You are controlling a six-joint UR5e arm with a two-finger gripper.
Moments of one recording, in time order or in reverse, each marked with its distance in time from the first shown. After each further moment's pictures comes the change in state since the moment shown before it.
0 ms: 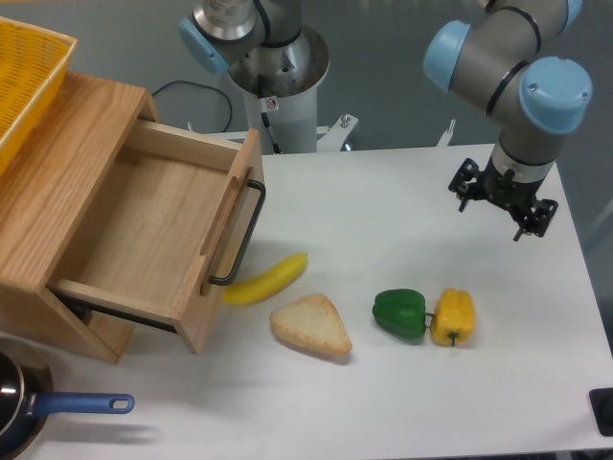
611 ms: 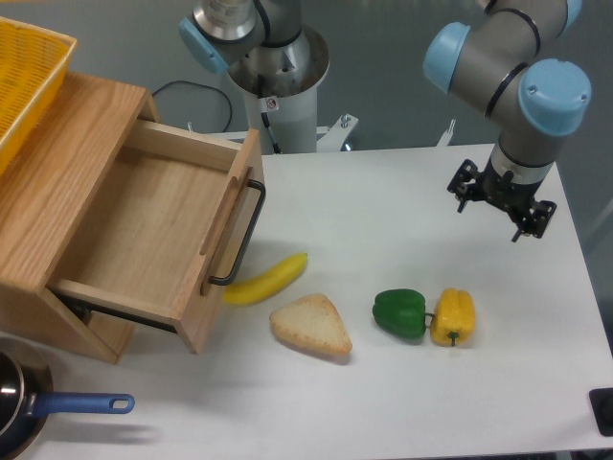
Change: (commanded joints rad) arm 0.000 -0.014 -0.058 0.055 -0.012 -0.003
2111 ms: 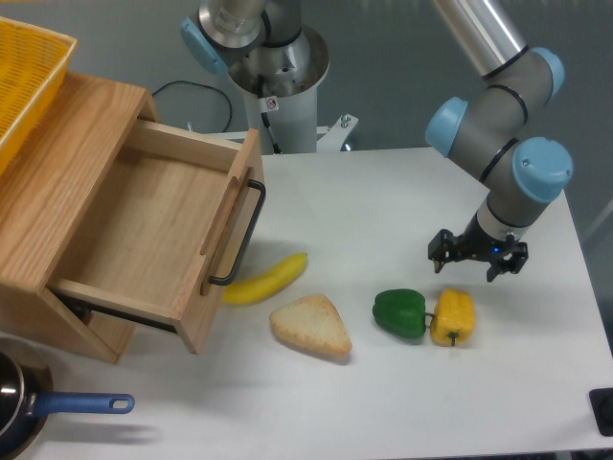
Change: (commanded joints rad) arm 0.009 -0.173 -0.026 0.171 -0.181 -0.526
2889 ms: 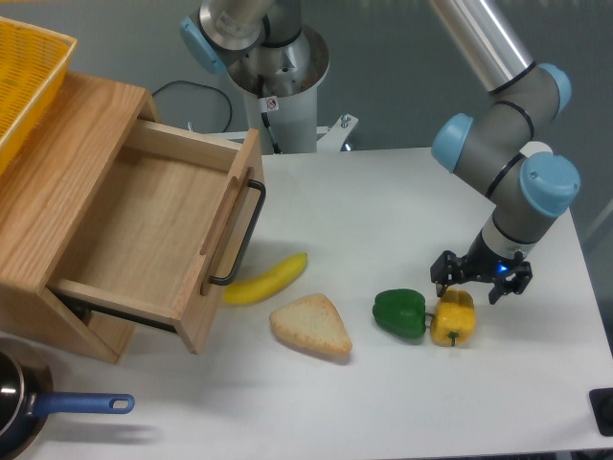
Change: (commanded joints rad) arm -0.023 -0.055 0.057 0.021 -0.052 -0.012
